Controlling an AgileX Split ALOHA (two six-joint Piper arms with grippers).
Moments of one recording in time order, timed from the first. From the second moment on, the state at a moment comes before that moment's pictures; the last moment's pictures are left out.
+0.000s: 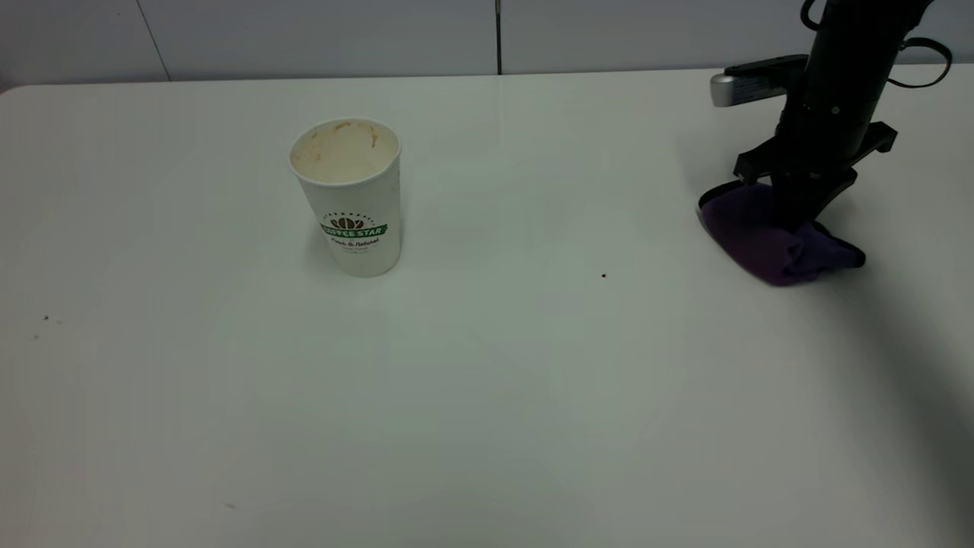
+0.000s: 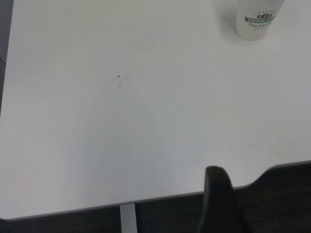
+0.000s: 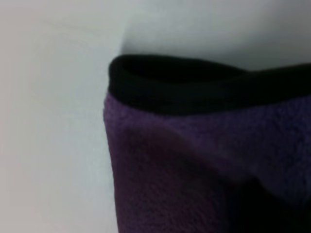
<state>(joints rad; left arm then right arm) -0.03 -0.02 -0.49 -0.03 1.13 0.10 0.09 2.68 -2.00 0.06 0.93 -0.28</state>
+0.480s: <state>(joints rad) -0.03 -0.02 -0.49 -0.03 1.13 0.10 0.19 2.66 -2.00 0.17 1.03 -0.42</state>
